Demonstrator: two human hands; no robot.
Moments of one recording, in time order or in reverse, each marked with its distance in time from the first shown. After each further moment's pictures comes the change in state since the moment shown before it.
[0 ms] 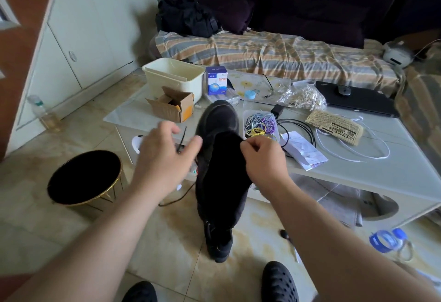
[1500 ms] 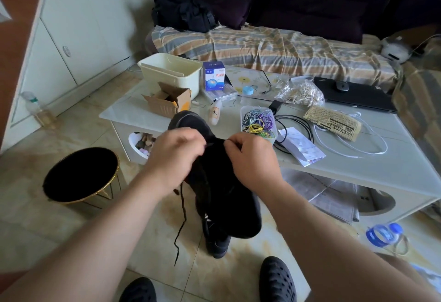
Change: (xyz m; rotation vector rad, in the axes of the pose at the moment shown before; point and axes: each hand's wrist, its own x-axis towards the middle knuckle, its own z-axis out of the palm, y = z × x) left_hand 0.000 0.014 0.010 -0.416 -0.138 0.198; right_hand -0.010 -0.011 0.005 -0.268 -0.039 -0.276
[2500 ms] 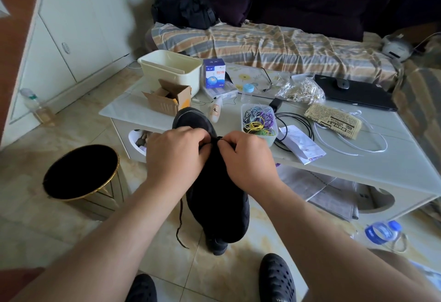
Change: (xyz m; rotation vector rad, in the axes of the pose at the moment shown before) left_hand 0.000 -0.013 0.015 0.843 0.220 0.272; right_hand -0.007 -0.011 0.004 0.012 -0.023 -0.058
